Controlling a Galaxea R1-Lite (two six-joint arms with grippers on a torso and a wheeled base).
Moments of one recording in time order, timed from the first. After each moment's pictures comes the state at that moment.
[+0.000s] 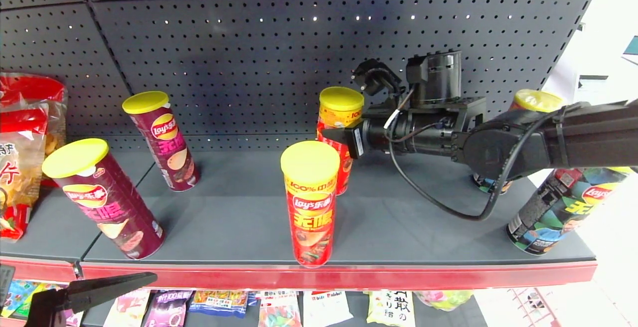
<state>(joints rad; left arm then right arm) -0.27 0.86 -0.23 -0.27 -0.67 0.21 0.60 1.99 -1.41 -0.30 0.22 -0.15</state>
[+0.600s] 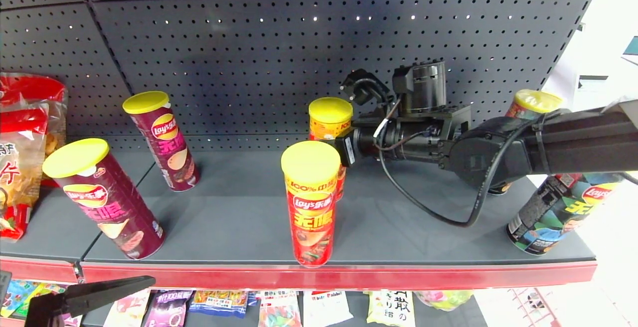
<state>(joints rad) -0.27 0.85 -0.22 -0.27 -0.67 0.21 0.62 2.02 -1.41 -0.30 0.22 -0.16</state>
